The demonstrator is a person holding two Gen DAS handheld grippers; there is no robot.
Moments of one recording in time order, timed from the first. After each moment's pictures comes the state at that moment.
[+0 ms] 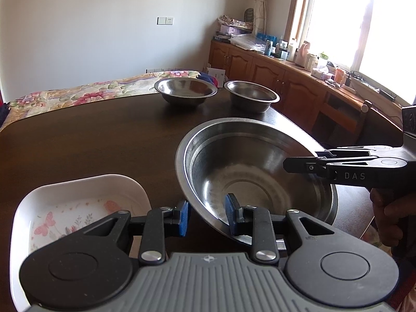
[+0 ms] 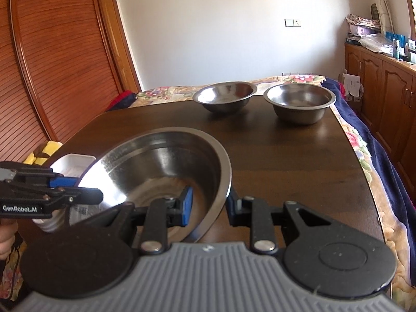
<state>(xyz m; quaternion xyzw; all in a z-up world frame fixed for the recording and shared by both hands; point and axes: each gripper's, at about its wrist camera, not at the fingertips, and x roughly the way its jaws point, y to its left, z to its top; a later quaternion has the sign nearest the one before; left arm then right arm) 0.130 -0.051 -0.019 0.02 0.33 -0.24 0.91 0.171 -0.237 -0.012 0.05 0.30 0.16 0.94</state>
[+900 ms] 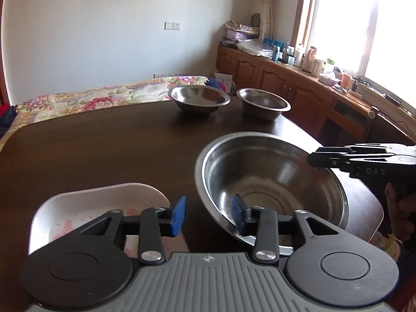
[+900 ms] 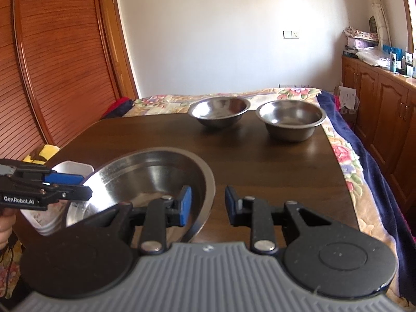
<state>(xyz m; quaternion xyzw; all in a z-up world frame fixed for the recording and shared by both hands) 0.128 -0.037 -0.012 0.02 0.32 -0.22 0.92 0.165 -0.247 0.005 0.04 0.27 0.15 0.95</state>
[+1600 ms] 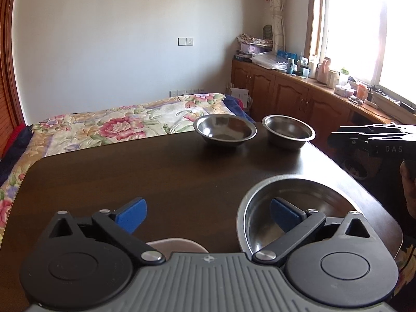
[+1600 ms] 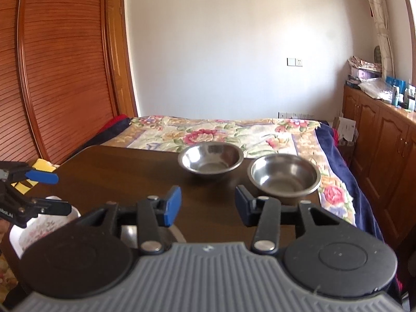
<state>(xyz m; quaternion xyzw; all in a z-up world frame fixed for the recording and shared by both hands) 0.164 -0.025 0.016 0.03 0.29 -0.19 0.94 0.211 -0.252 0.044 0.00 0.22 0.16 0.96</state>
